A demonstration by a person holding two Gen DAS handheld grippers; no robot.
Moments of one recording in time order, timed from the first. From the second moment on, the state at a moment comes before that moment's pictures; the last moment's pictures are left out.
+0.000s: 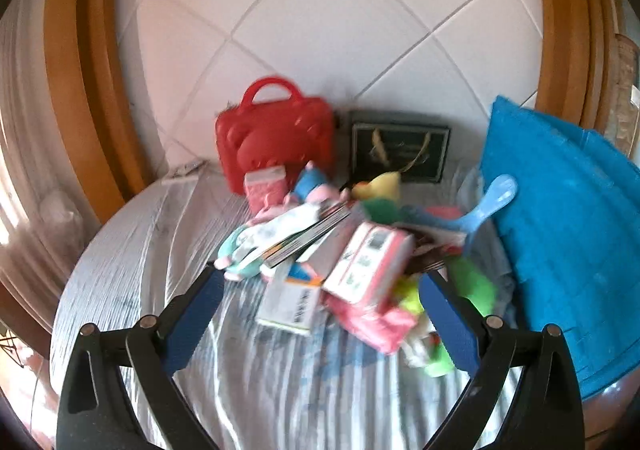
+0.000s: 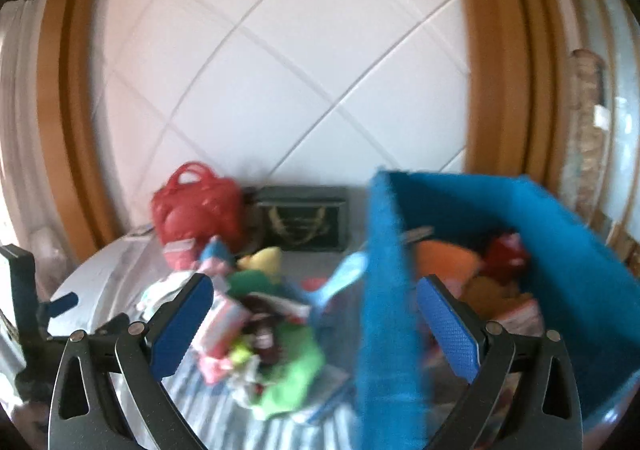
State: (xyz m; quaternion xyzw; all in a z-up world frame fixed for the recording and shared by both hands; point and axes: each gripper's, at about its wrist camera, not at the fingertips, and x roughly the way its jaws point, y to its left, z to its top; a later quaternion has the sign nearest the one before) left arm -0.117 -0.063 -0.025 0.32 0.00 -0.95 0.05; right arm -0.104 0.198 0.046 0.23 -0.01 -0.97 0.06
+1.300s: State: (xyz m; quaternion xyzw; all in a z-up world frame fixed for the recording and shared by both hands) left arm -0.266 -0.060 -0.186 0.46 -0.01 -0.89 0.01; right arm -0.329 0.103 -0.201 0.47 0.01 -0.87 0.11
